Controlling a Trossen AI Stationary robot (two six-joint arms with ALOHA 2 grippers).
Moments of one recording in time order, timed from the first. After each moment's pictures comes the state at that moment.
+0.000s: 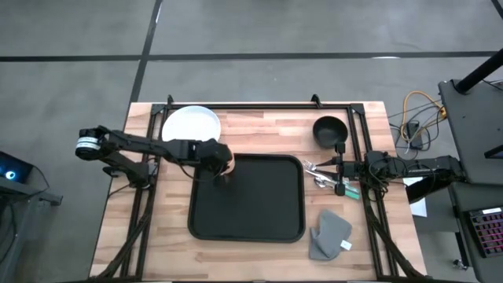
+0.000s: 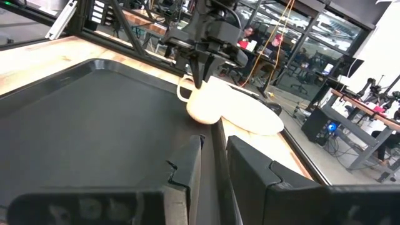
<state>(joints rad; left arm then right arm) 0.05 1.38 0.86 -0.43 -0.15 -0.28 0.04 0.11 0.01 0.02 0.08 -0.35</state>
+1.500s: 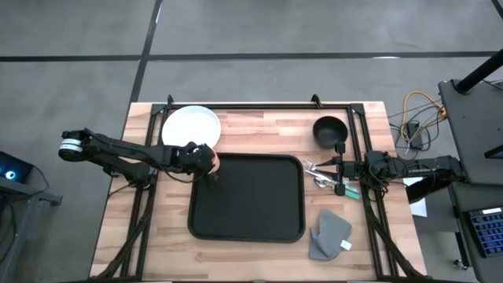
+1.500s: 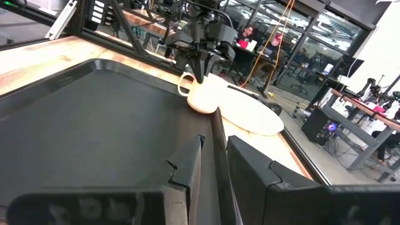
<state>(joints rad) -0.01 1.17 0.66 -0.46 -0.33 -0.58 0.04 0.11 0.01 0.02 0.08 -0.35</state>
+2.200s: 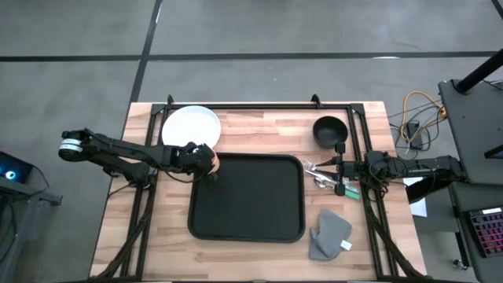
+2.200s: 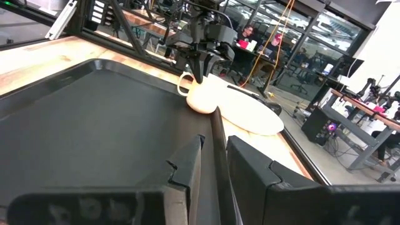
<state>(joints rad) -0.01 1.17 0.65 -0.47 -0.33 -0.59 0.04 0.11 0.01 0.02 0.08 -0.35</state>
